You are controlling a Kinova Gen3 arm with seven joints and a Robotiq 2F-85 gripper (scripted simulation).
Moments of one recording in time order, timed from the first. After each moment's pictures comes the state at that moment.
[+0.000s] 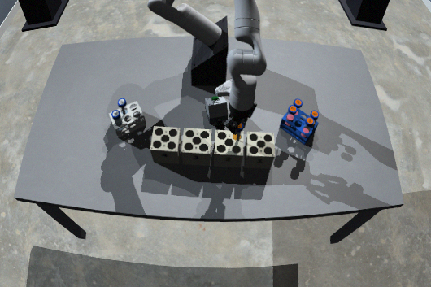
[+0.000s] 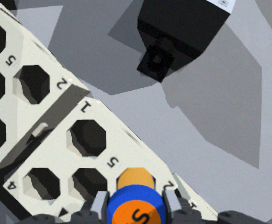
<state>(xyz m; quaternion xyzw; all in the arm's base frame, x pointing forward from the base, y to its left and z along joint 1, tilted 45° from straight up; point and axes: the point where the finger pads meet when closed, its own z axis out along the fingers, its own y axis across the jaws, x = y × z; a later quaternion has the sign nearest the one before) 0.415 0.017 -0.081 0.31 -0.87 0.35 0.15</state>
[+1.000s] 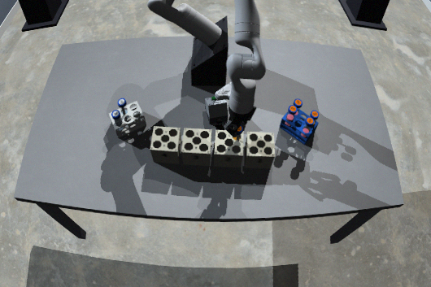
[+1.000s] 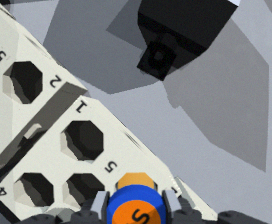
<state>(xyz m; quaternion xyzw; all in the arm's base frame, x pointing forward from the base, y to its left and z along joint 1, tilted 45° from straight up) 0.414 0.005 -0.094 0.31 -0.87 0.35 0.15</state>
